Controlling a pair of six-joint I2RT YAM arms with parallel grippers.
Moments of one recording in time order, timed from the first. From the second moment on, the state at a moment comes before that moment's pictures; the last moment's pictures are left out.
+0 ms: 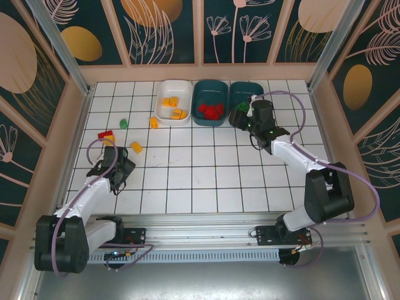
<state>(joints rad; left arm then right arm) -0.08 1.10 0.48 -0.44 -0.16 -1.02 0.36 1.48 0.97 -0.04 -0.06 0.45</state>
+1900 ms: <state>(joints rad) -0.51 1.70 1.29 -0.26 0.09 -0.80 0.26 1.34 0.77 -0.03 0.00 0.55</state>
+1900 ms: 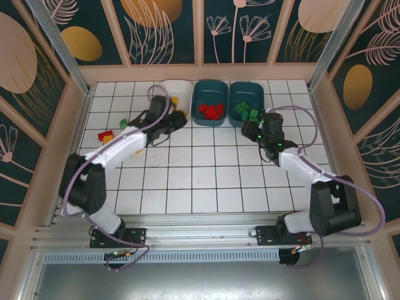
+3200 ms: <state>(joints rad) -0.67 2.55 2.42 -0.30 0.45 -0.65 0.08 1.13 0.63 -0.04 -0.03 0.60</state>
